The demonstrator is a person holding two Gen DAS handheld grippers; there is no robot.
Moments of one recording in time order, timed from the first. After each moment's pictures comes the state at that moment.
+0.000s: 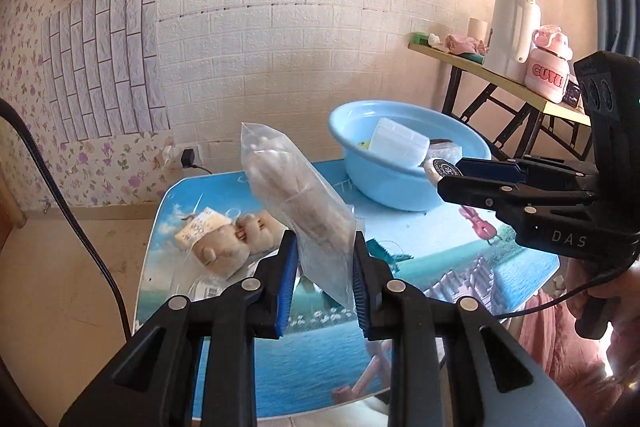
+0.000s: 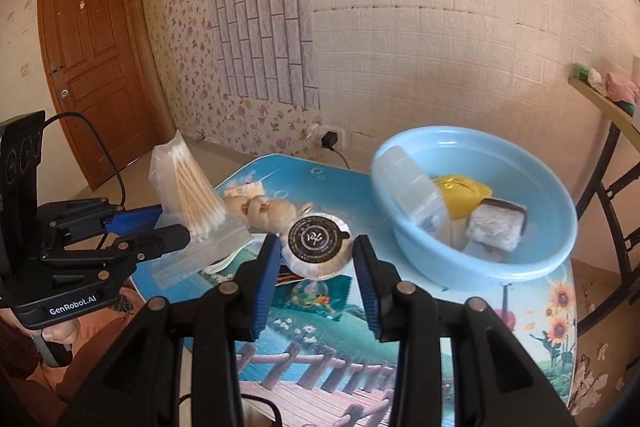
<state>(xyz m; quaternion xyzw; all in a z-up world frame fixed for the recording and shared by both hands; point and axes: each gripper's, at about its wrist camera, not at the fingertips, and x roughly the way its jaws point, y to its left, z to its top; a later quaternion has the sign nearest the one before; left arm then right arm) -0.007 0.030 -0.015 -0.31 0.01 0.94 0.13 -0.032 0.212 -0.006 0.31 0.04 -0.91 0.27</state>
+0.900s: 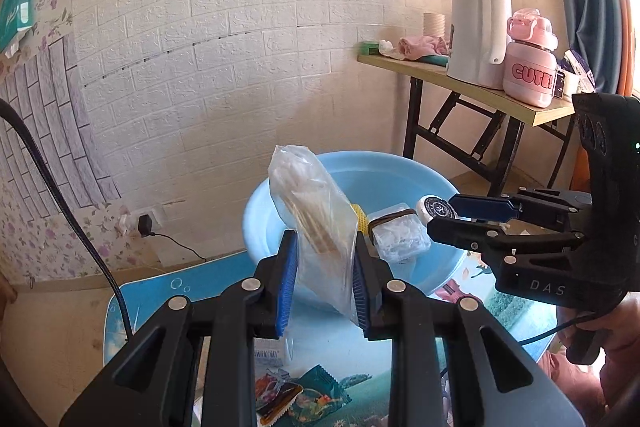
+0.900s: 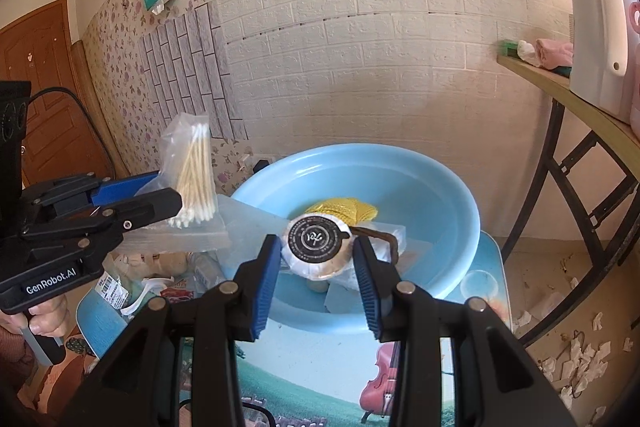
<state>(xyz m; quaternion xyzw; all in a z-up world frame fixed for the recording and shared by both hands) -0.109 0.144 0.019 -0.28 0.08 0.94 0.19 -0.104 0.301 -0.011 0.29 -0.02 -0.94 0.19</state>
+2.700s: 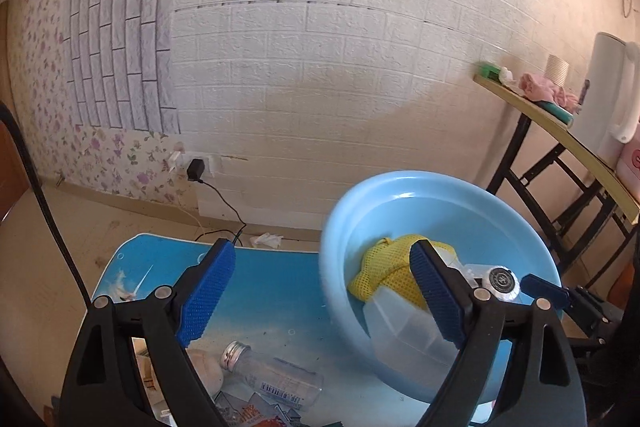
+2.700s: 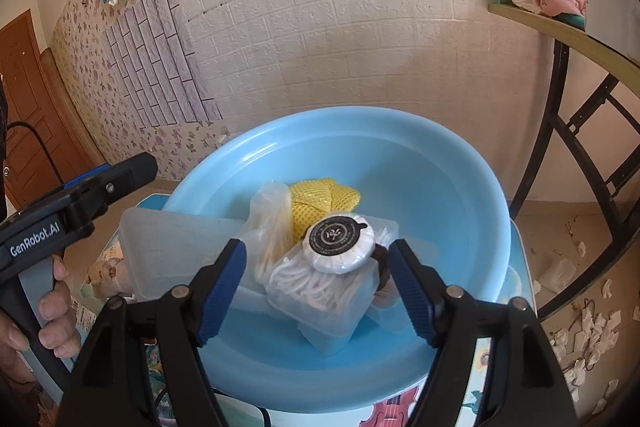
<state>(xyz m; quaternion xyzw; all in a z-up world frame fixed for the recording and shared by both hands) -0.182 0.112 -0.014 -0.31 -0.06 0.95 0.01 -0.168 0.301 -0.050 0.36 -0.05 -0.92 0.16</state>
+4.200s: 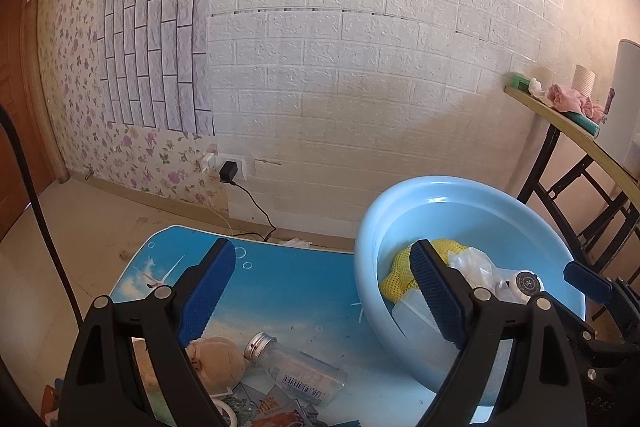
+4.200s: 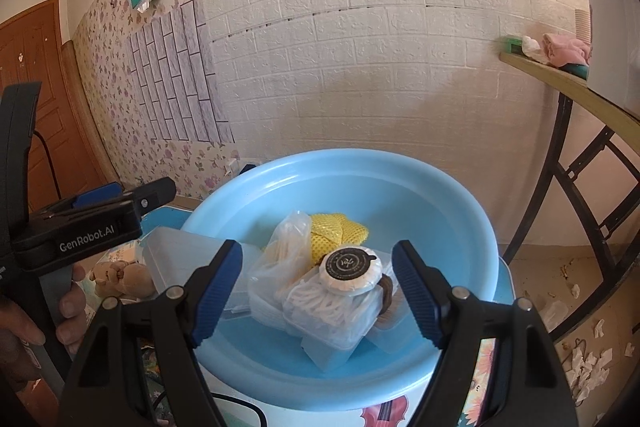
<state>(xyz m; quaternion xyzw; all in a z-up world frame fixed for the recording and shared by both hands) -0.165 0.109 -0.017 -0.29 -0.05 0.95 -0.04 -0.145 0.292 -0.028 0.28 -0.01 -0.94 0.19</state>
